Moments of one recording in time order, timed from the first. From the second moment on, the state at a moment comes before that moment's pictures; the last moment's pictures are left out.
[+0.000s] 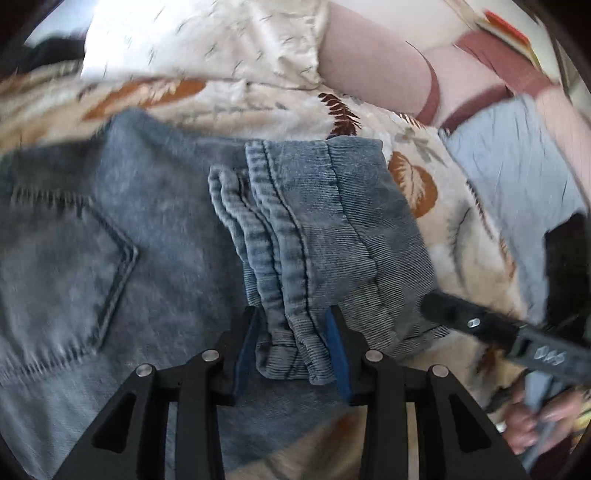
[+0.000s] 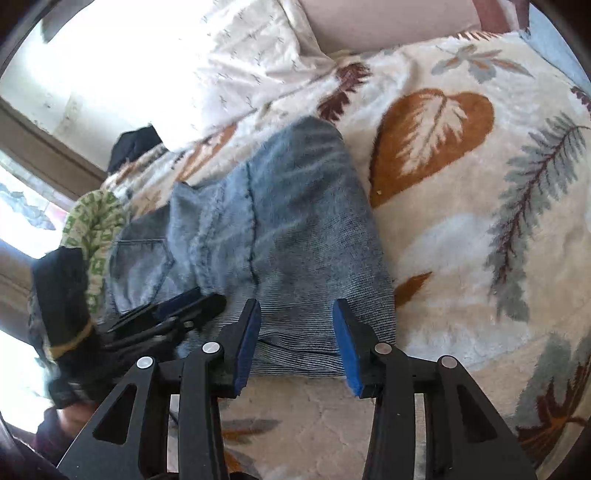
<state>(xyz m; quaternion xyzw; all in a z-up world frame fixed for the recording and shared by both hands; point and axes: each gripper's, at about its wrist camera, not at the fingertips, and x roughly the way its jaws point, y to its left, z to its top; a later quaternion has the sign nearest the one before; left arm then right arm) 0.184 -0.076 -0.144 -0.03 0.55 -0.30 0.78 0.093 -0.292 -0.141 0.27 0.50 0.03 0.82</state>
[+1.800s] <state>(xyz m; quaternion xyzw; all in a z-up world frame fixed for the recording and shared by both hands) 0.085 0.196 -0.104 -0.18 0.39 0.08 0.90 0.146 -0.144 -0.076 0.14 0.45 0.18 0.86</state>
